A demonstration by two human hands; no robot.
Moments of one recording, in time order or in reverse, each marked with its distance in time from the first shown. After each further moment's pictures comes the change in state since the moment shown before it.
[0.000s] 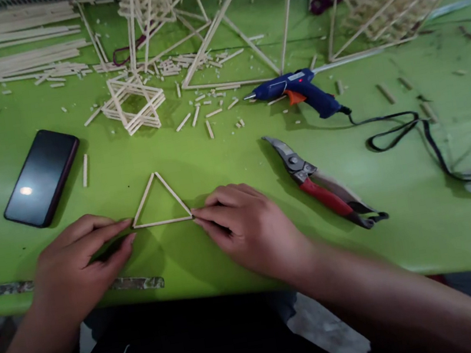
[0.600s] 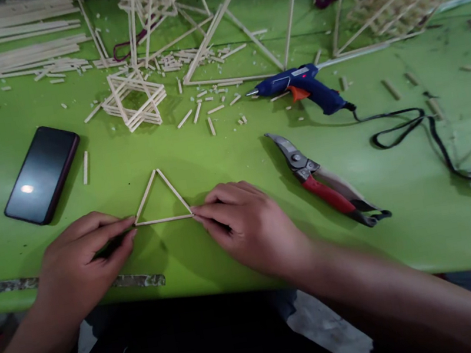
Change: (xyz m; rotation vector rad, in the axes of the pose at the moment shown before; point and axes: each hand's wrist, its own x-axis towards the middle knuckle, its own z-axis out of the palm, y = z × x) left_hand 0.003 0.000 0.004 -0.040 -0.005 0.026; right_hand 0.000 -0.002 0.004 0.005 0.015 0.013
